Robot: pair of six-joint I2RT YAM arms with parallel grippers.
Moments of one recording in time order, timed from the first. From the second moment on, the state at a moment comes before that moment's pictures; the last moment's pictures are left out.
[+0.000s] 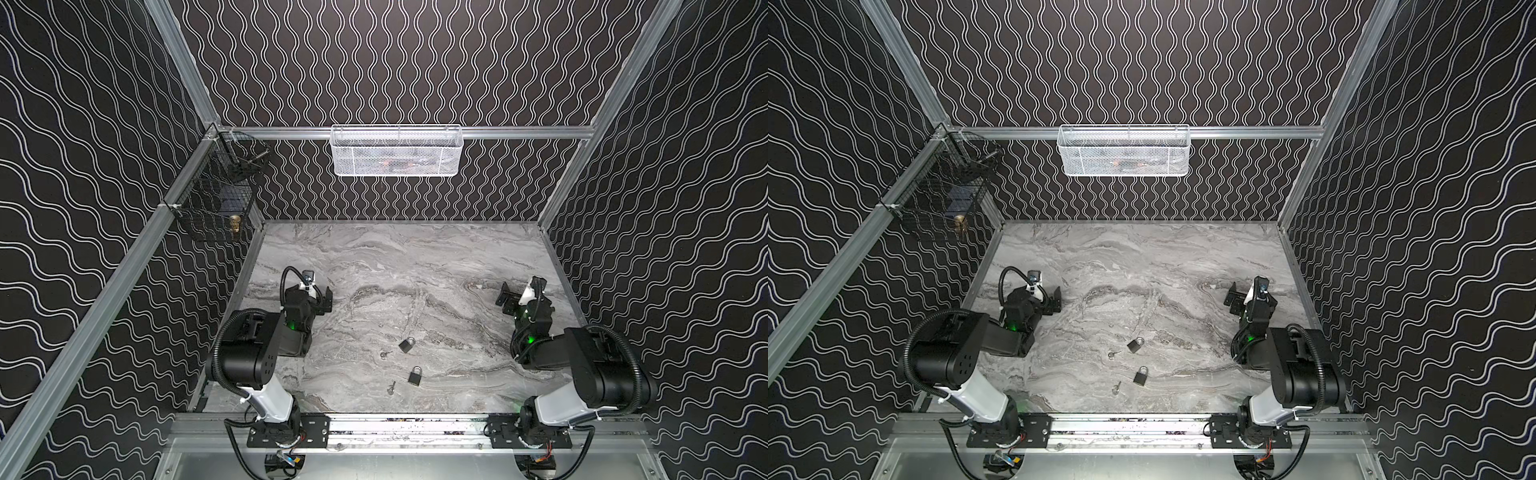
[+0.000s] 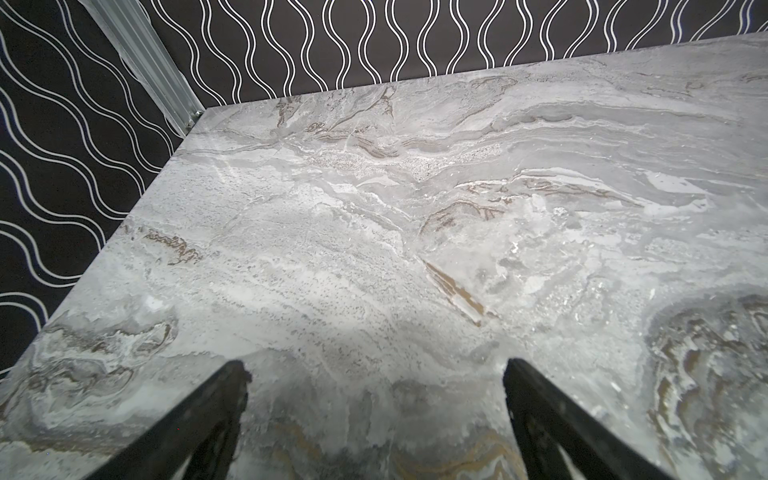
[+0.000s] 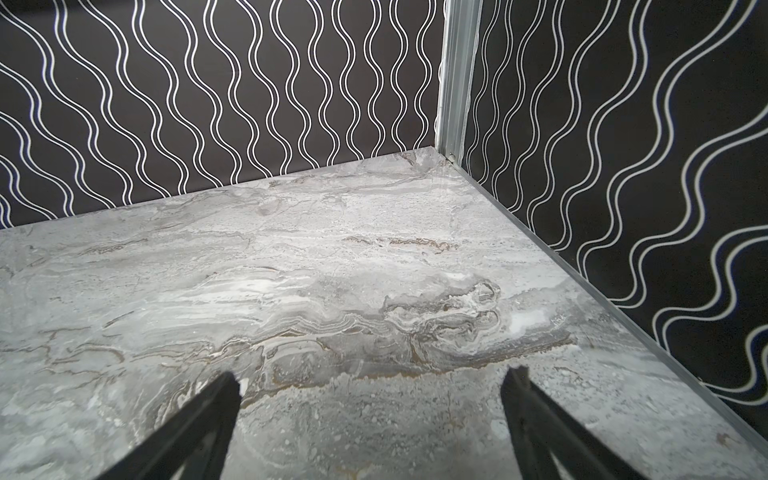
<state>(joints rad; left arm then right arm) -0.07 1.66 0.37 0.93 -0.12 0.09 -0.03 1.54 0.25 1.08 0.19 0.11</state>
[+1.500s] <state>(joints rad) -0.07 1.09 0.57 0.10 -0.03 -0.56 -0.01 1.12 0.60 0.06 -0.10 0.59</state>
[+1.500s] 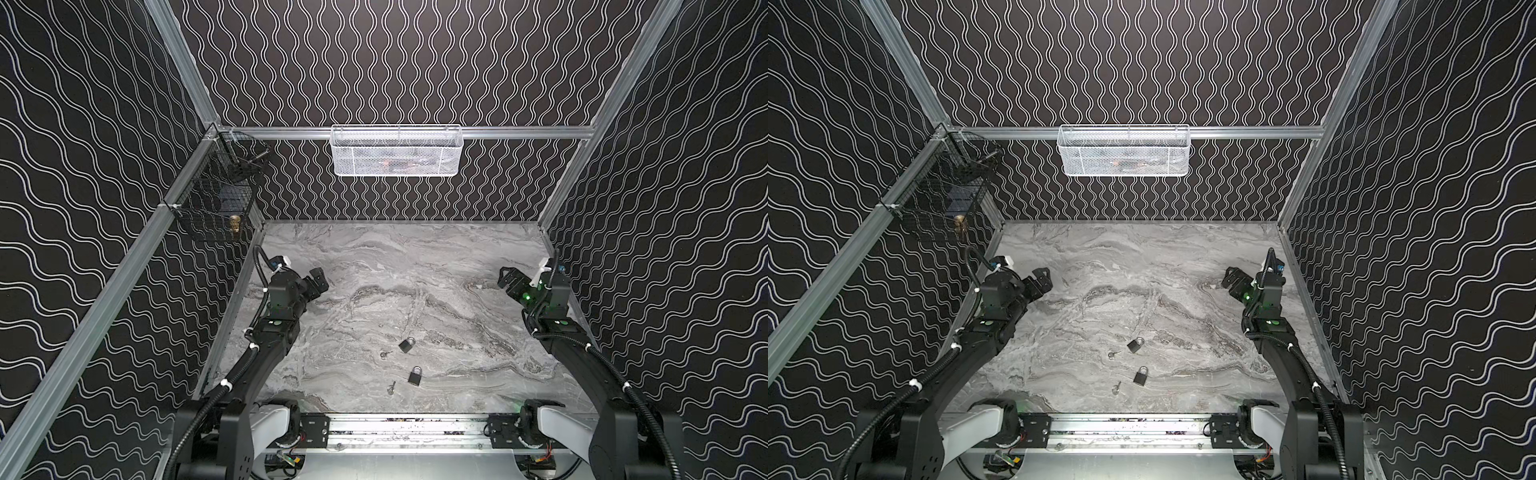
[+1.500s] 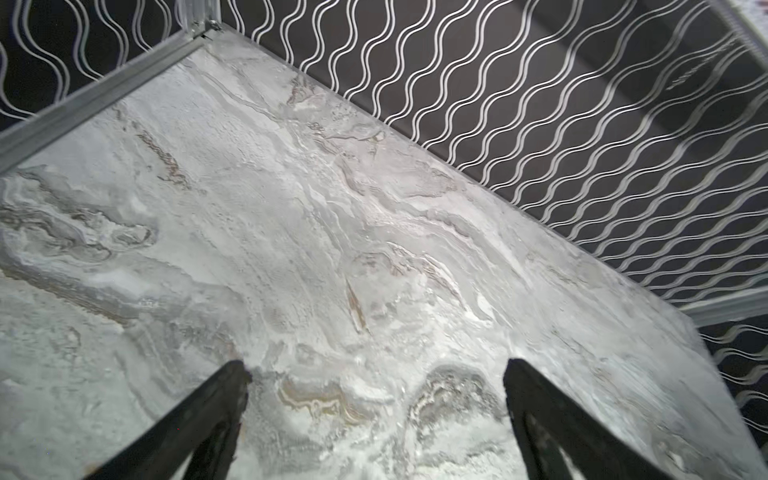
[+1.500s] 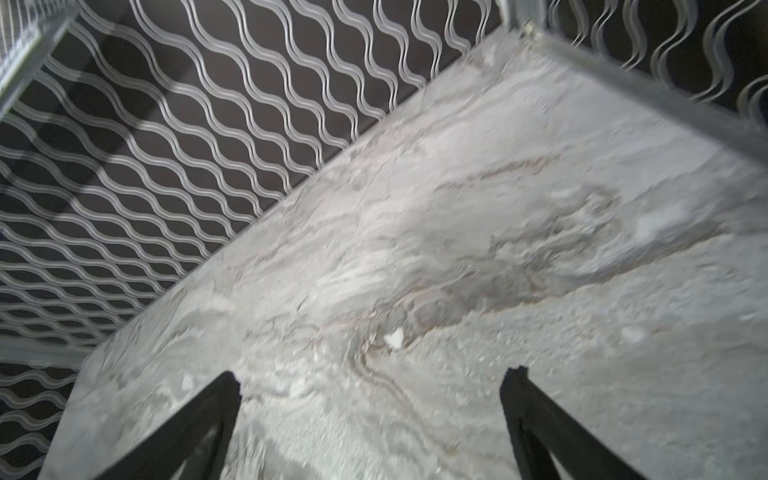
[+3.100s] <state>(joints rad) -0.57 0.81 0.56 -0.56 0.11 -0.70 1.25 1.54 0.89 -0.48 -0.01 0.80</state>
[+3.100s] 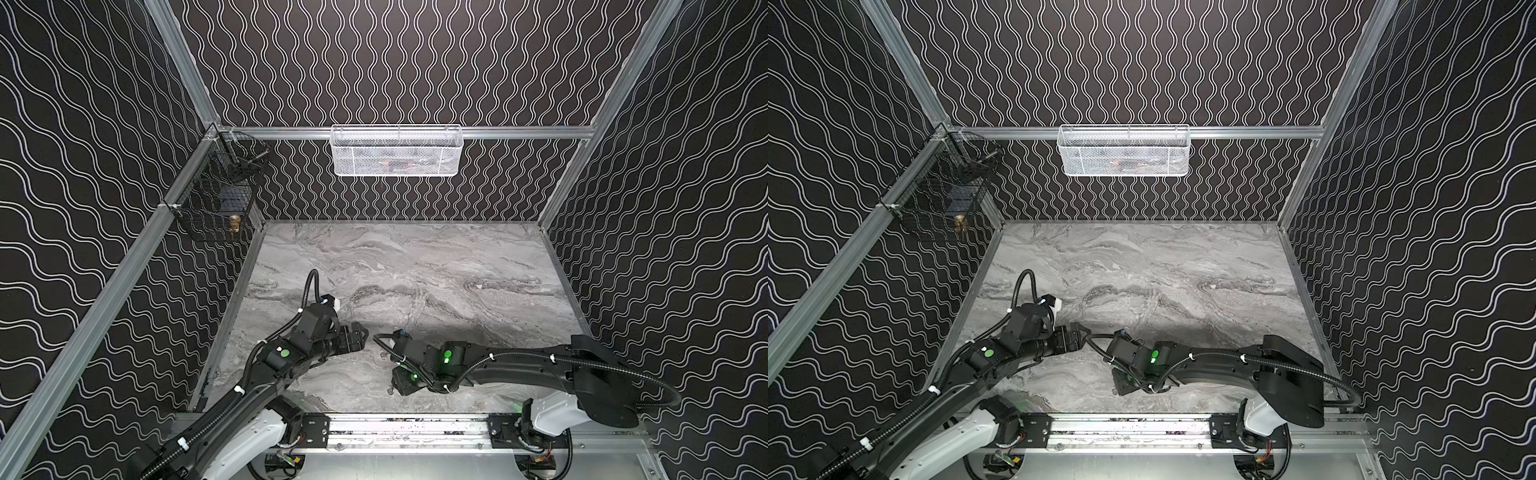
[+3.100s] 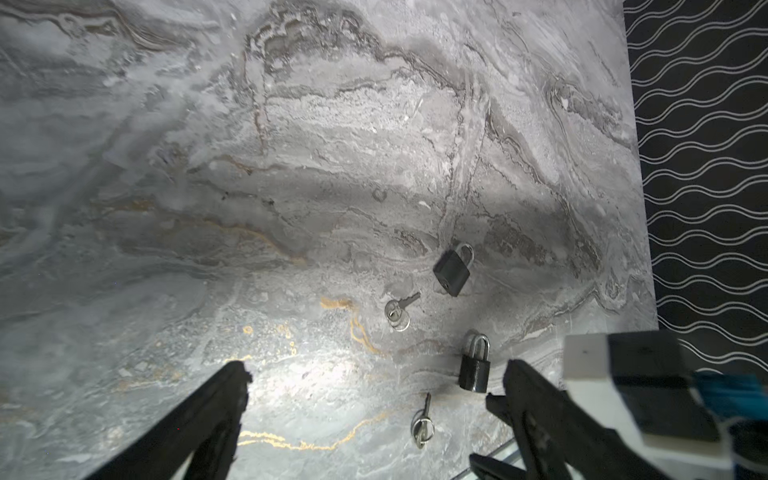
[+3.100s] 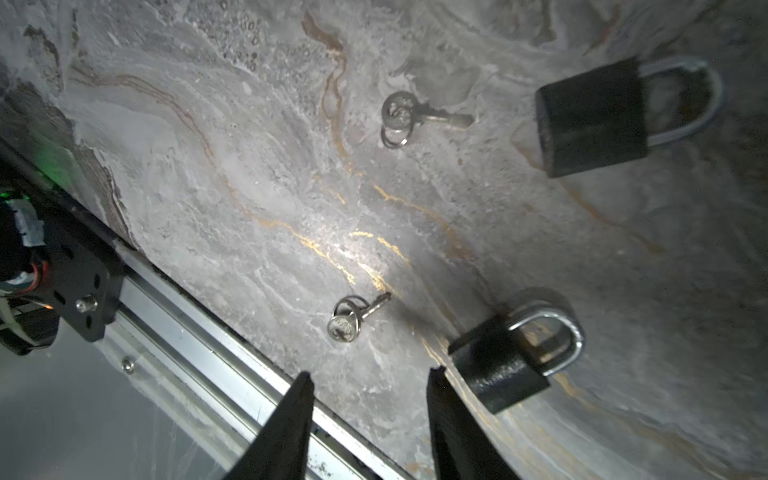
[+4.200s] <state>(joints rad) -0.58 0.73 0.53 -0.66 0.04 -0.70 1.29 1.70 0.95 -0.44 -0.02 0.90</state>
